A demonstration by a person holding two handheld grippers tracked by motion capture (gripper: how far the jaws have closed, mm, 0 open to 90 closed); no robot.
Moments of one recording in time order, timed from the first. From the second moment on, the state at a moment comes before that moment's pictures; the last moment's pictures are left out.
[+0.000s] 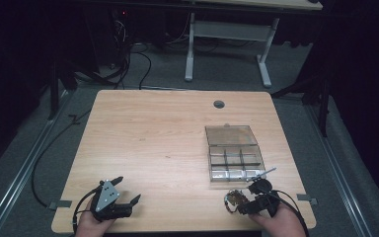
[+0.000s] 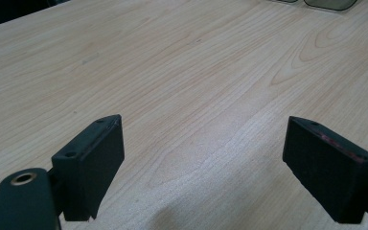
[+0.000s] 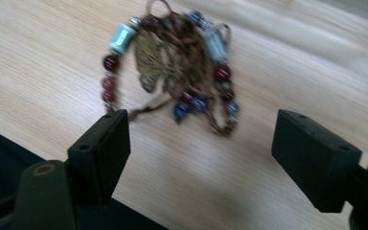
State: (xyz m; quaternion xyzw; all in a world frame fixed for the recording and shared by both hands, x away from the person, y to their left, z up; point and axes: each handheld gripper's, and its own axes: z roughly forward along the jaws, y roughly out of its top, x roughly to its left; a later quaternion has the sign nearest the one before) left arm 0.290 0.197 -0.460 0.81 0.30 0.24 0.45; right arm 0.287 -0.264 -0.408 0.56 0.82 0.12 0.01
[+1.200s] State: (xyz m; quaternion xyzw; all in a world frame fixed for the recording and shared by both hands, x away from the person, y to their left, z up) left arm 0.290 0.196 -0.460 0.81 0.30 0.24 0.45; right arm 0.308 -0.240 -0.416 0.53 0.85 0.08 0.02
